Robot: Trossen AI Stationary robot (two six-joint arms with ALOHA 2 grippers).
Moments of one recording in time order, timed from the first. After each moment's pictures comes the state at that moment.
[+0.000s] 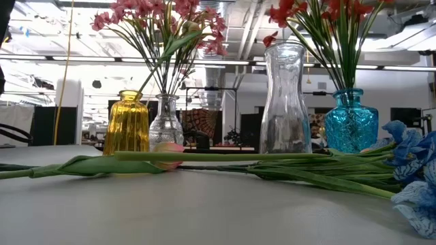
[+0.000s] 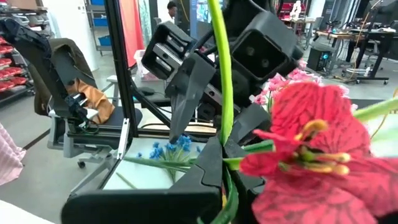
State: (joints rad) left arm 0.01 1.74 1.72 -0.08 0.26 -0.60; right arm 0.16 0.89 1.18 -0.37 0.08 -0.01
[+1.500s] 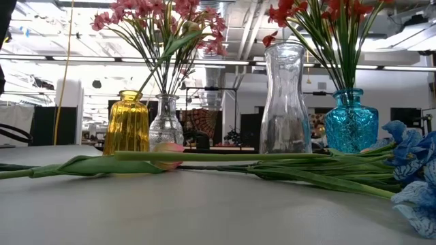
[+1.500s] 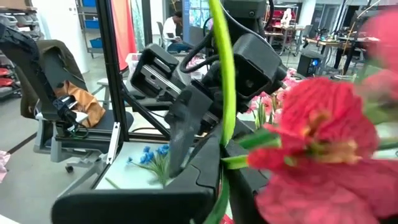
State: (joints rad) left arm 0.01 1.75 1.72 -0.11 0.26 -0.54; right arm 0.16 0.89 1.18 -0.35 0.11 -0.03
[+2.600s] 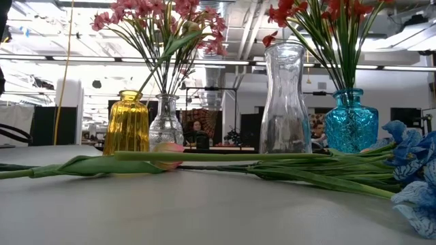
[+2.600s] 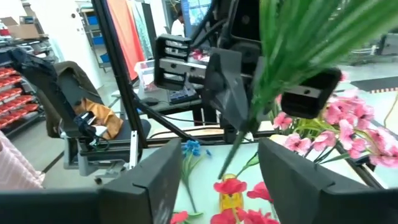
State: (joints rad) left arm 0.03 1.70 1.72 -0.08 0.07 -0.28; right arm 0.13 0.89 1.18 -0.35 0.05 0.13
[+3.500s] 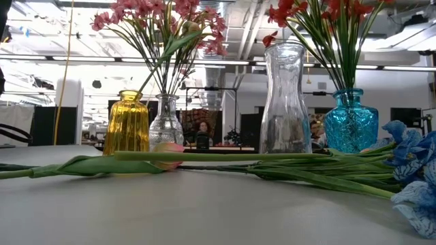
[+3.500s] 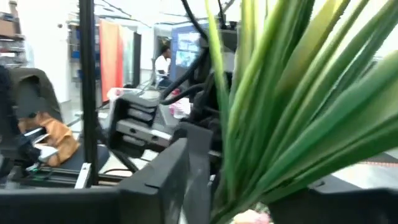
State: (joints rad) left arm 0.01 1.70 1.72 -0.09 0.05 -0.21; right arm 0.10 1.03 1.18 -0.02 0.08 -0.13
